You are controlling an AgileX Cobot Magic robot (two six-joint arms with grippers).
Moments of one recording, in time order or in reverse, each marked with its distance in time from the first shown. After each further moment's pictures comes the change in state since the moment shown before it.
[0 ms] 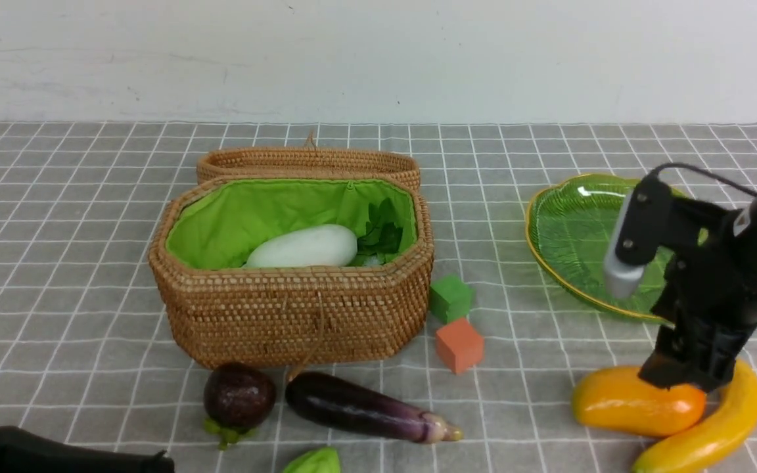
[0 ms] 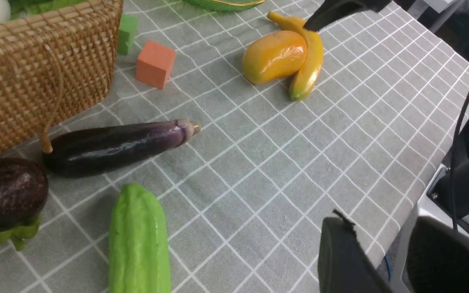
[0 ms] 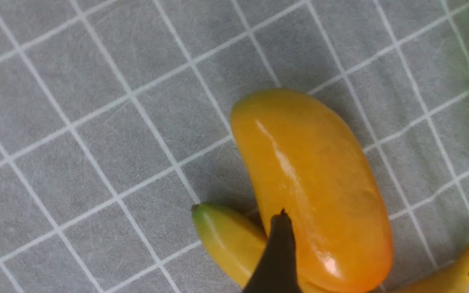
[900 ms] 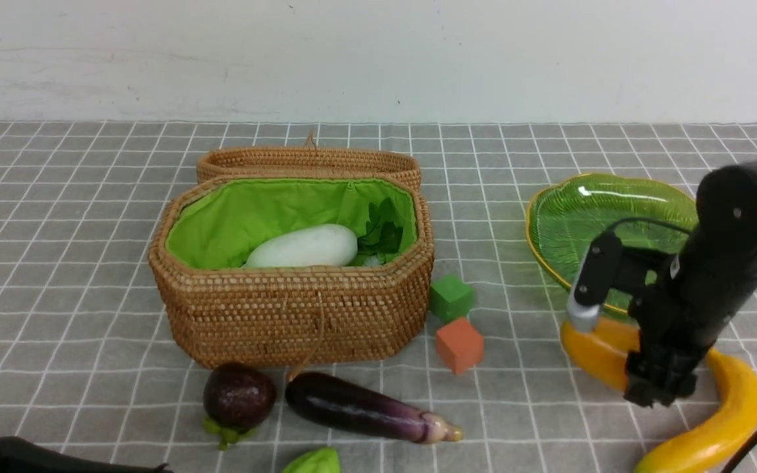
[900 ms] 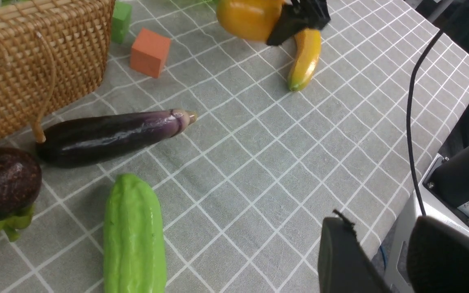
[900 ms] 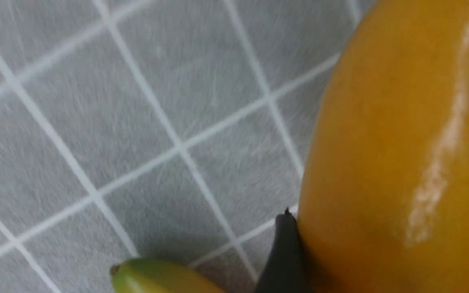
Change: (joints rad) right arm 0.006 0.206 -0.073 -0.107 -0.090 0.110; left arm 0.000 0.000 0.000 0.000 0.023 0.000
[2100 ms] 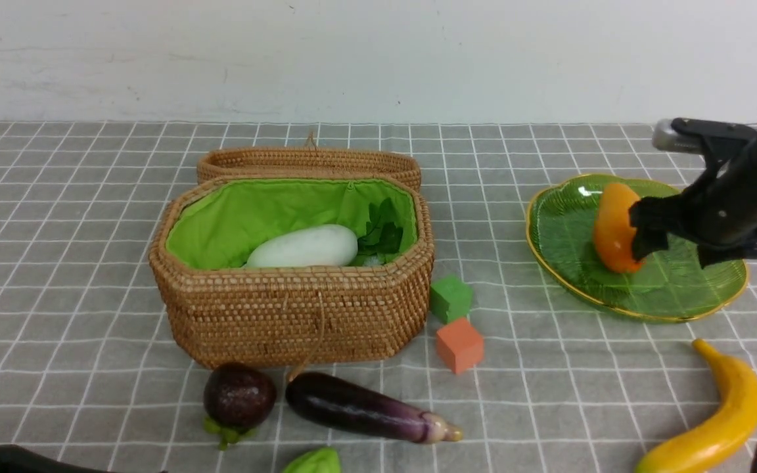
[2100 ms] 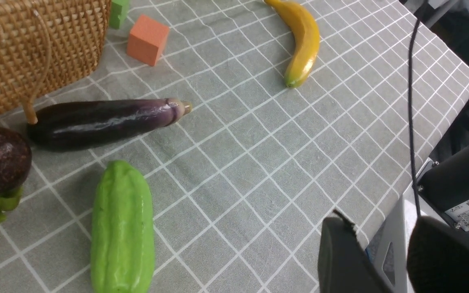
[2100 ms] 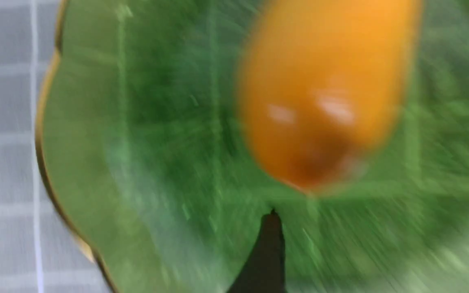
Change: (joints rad) right arm -0.232 0.145 -0.256 0.025 -0.146 0.944; left arm 0.000 0.000 0.000 0.000 0.012 -0.058
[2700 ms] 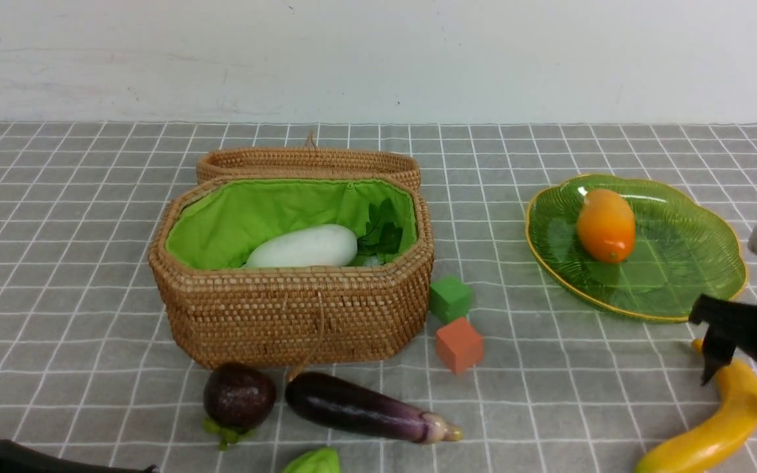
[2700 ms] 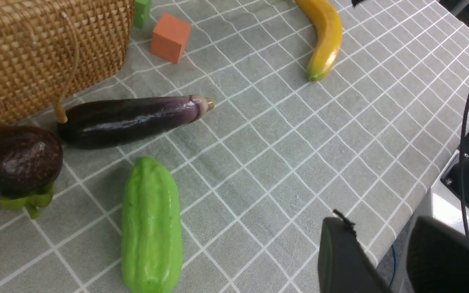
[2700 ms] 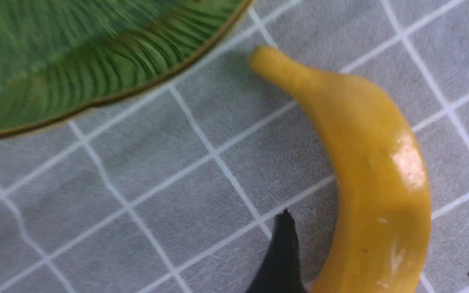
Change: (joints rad) right arm 0.024 -0.277 0.504 -0.138 -0.003 0.584; left arm 0.000 0.000 0.000 0.062 -0.004 -0.003
